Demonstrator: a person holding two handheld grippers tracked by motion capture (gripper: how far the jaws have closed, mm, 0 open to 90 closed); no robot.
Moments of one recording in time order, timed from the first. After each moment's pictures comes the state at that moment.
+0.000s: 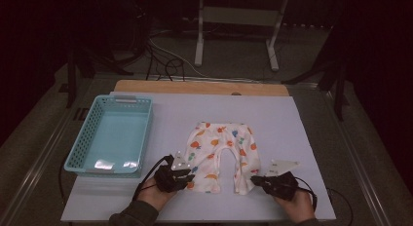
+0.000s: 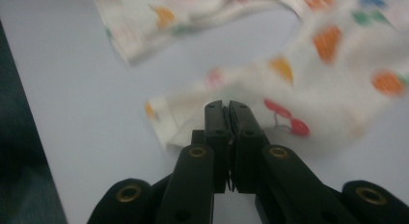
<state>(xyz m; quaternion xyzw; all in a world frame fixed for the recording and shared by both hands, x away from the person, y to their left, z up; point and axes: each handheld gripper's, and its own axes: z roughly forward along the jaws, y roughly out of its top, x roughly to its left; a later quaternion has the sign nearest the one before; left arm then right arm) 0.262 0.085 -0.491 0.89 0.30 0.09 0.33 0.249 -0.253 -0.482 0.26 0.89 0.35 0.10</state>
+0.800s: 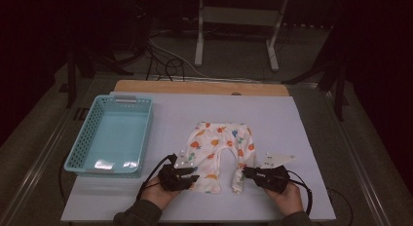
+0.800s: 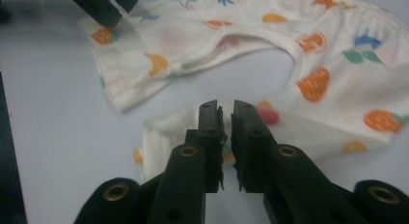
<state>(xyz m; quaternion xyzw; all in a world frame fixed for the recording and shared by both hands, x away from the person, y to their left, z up) 0.267 0.079 -0.495 0.88 0.30 0.07 0.35 0.262 -0.249 -0.487 0.27 0.86 0.41 0.11</state>
